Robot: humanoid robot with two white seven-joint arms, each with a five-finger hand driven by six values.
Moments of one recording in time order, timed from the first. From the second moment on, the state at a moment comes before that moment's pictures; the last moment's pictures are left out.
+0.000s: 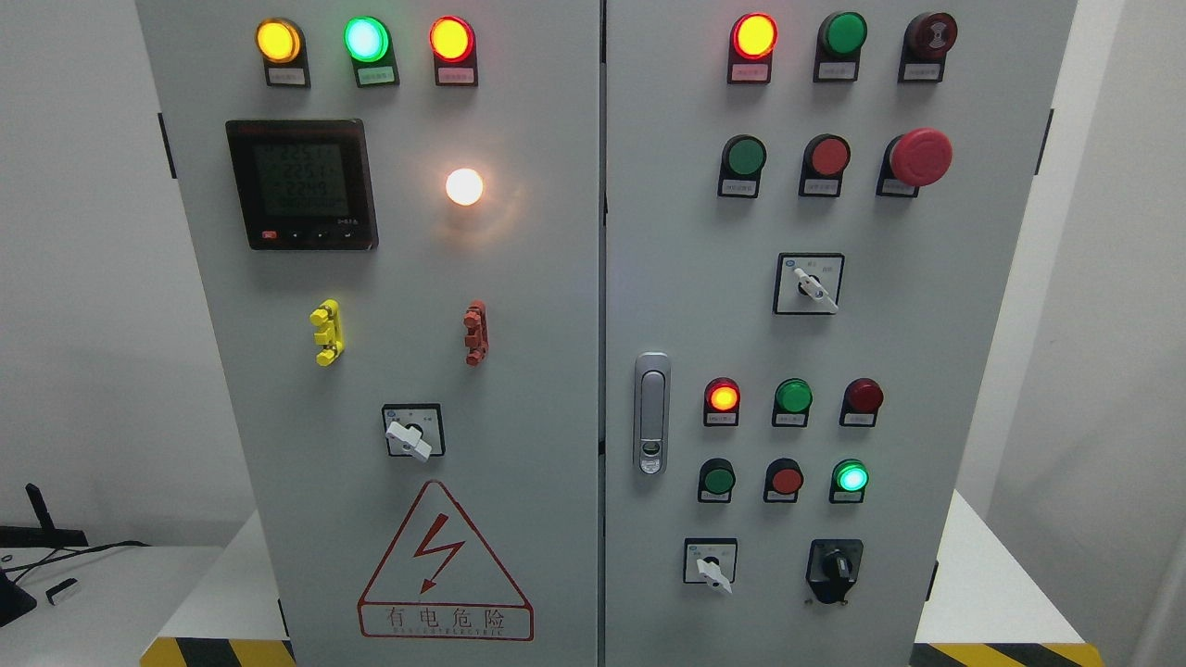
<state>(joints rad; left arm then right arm) -0.04 -0.09 0.08 0.06 0.00 -0.16 0.05 0.31 -0.20 -0.24 -2.00 -0.47 0.14 0.04</state>
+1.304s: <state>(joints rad) -0.04 -0.09 0.08 0.06 0.00 -0.16 0.05 0.31 -0.21 -0.25 -2.01 -0.47 0.14 0.04</state>
